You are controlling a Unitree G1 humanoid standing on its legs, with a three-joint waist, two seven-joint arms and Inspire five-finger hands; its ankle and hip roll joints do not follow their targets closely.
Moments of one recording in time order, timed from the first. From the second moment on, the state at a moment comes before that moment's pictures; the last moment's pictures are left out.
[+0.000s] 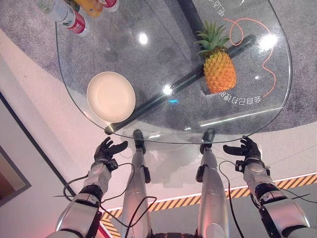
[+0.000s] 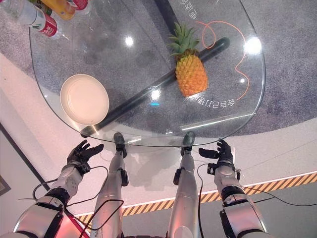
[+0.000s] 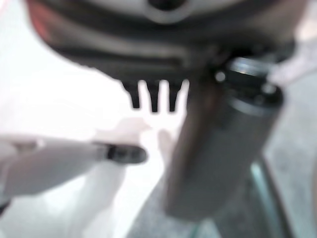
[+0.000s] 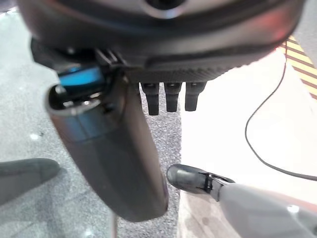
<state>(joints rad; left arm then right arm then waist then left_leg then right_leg) -0.52 0.37 -0.19 1.10 -0.79 -0.11 0.14 -0.58 -0.46 0.20 1.19 0.47 -0.14 -0.26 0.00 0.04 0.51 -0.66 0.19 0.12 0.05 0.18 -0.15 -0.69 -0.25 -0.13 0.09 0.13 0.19</state>
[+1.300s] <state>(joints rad) -0.43 0.40 -0.25 1.00 -0.75 -0.15 0.13 -0.69 -0.73 0.21 0.11 0.07 -0.02 -1.06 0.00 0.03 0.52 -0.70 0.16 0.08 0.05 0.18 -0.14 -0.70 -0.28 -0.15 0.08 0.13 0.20</state>
